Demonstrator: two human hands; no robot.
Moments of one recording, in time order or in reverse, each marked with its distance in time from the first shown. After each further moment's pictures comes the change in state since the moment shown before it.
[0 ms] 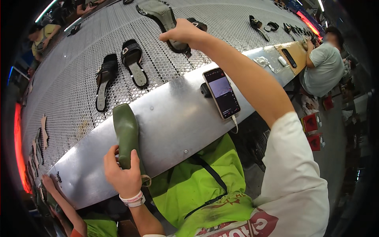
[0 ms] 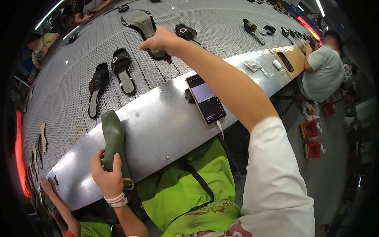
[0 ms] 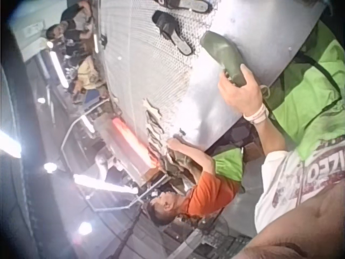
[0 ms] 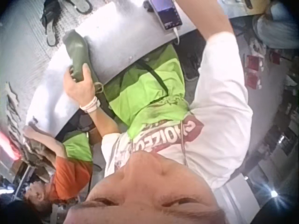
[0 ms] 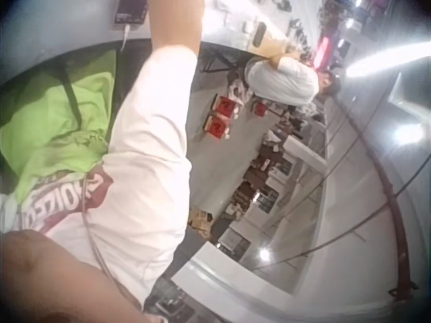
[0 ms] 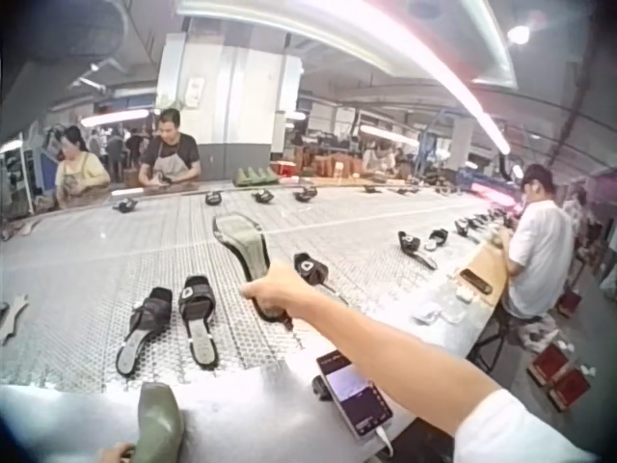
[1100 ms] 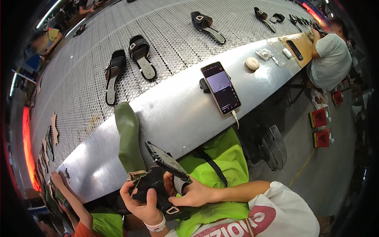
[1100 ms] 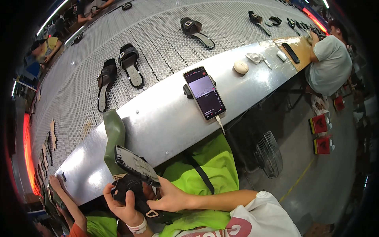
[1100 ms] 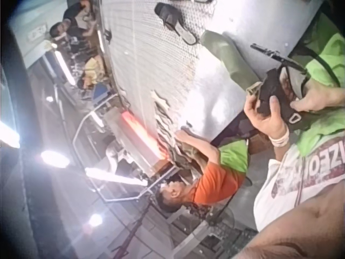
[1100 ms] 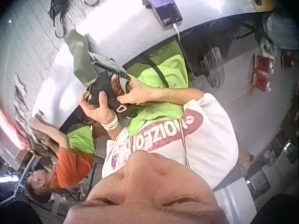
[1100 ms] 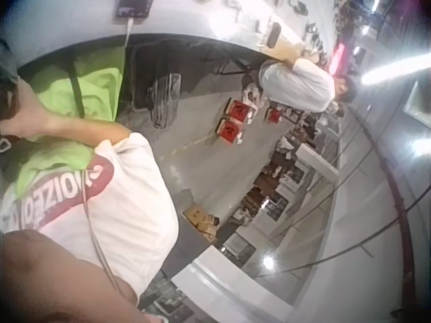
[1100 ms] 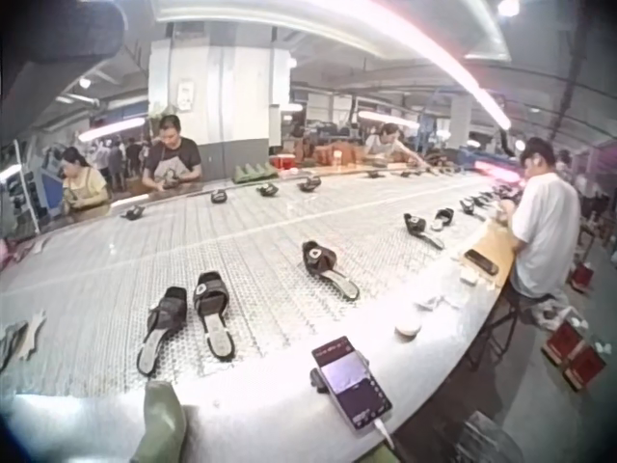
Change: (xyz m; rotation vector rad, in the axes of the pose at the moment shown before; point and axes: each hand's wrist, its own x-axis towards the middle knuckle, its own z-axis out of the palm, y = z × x) left_hand -0.102 0.027 -0.042 -0.851 0.020 -0.413; right_hand -0.380 -0.030 0.128 1.292 -0.579 0.372
